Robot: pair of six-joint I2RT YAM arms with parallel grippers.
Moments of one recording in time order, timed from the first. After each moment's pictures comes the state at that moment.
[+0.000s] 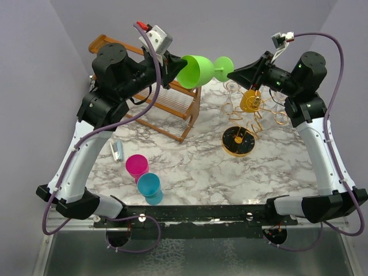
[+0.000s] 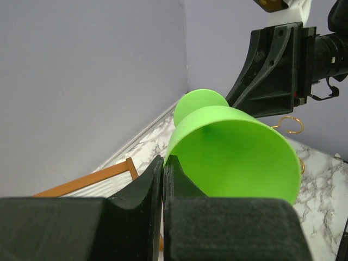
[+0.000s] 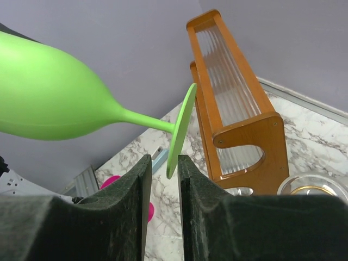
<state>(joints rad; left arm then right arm) -0.58 1.40 1.98 -0.51 0.31 0.03 0.19 1.31 1.55 -0.15 -0.81 0.46</state>
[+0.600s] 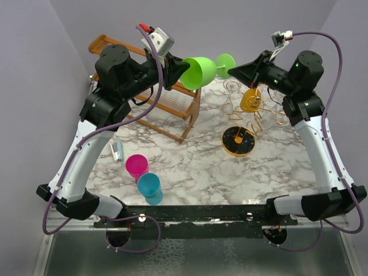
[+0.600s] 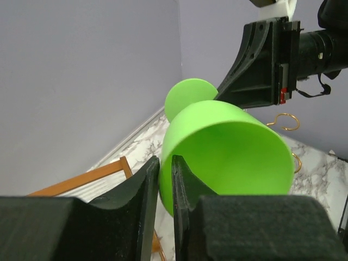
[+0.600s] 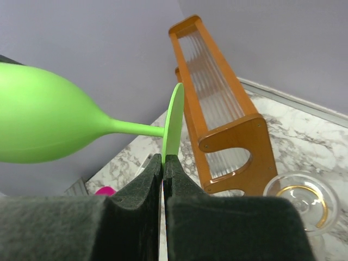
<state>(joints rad) -0.58 1.39 1.95 -0.48 0.34 0.02 0.20 1.33 1.56 -0.15 -0.74 0.47</state>
